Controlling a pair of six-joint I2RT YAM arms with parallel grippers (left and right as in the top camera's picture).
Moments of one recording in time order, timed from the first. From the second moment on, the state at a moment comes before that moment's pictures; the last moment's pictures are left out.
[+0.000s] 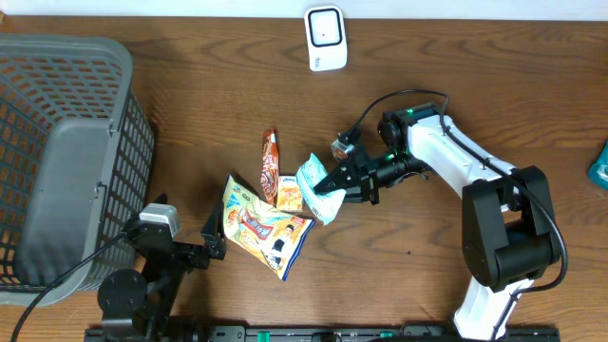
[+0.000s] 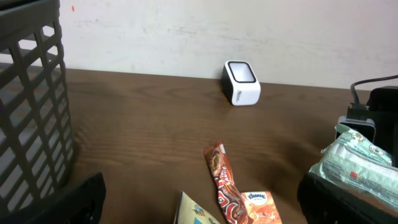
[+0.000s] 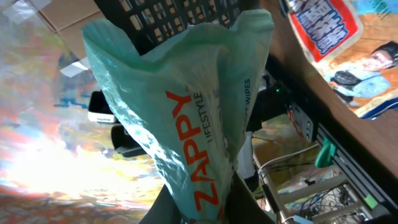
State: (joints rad) left arm 0.00 0.12 0.39 -0.45 0.24 -0.14; right arm 0.32 1.96 1.31 -1.33 -1.46 -0.05
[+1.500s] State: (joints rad) left arm 0.00 0.12 0.39 -0.45 0.24 -0.14; right arm 0.33 1.96 1.33 -0.88 -1.14 -0.10
